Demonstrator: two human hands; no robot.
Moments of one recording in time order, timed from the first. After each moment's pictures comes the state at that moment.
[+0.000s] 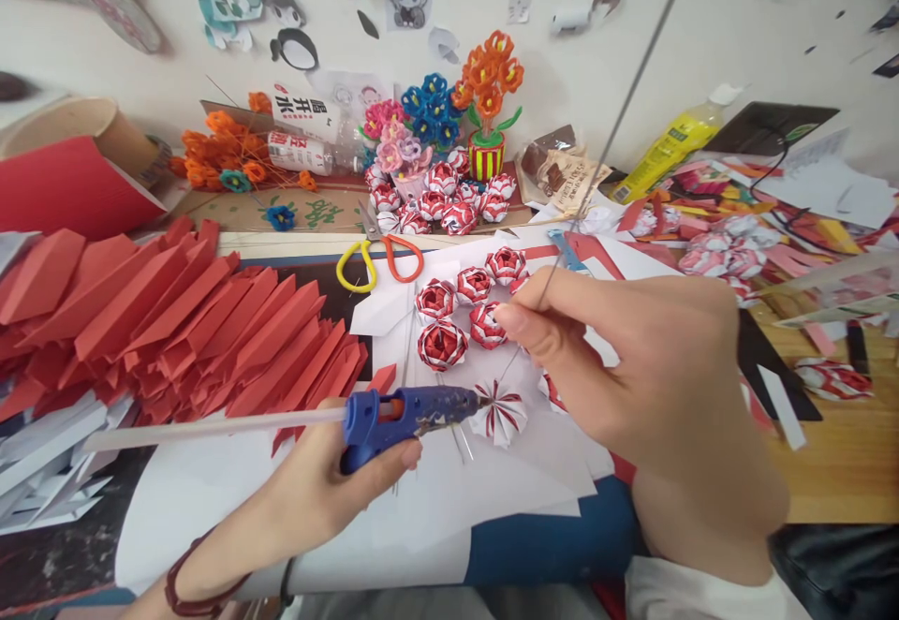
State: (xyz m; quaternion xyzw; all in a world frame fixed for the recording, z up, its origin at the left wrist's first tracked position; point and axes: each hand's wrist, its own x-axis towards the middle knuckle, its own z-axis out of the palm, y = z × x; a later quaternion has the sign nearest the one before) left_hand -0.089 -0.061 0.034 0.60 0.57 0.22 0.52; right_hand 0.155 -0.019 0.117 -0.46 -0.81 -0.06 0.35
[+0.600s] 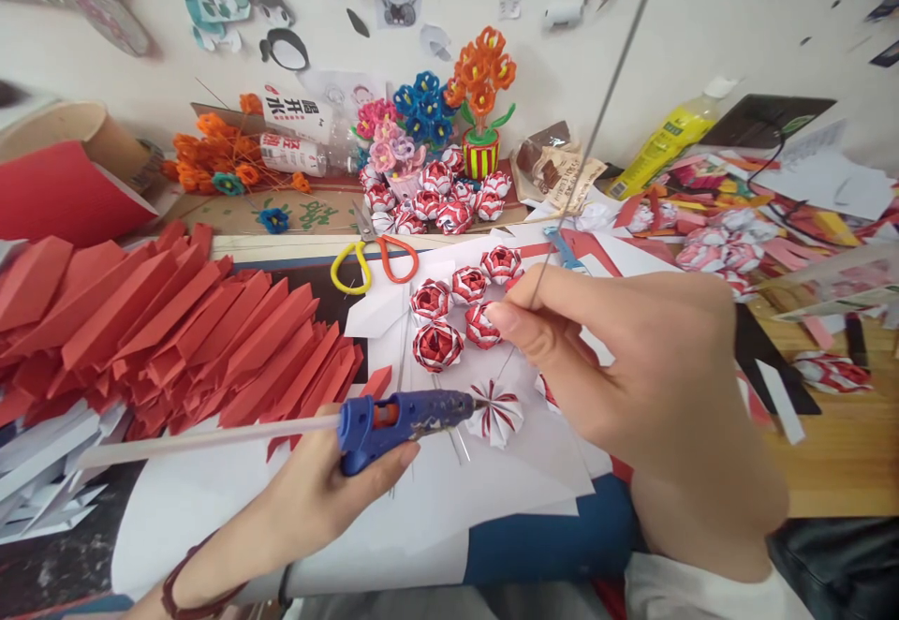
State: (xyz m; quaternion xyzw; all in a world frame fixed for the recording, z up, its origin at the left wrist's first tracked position) left_hand -0.094 -0.050 0.030 0.73 0.48 0.18 0.46; right_hand 0.156 -0.018 0.120 -0.47 -0.82 -0.04 0.34
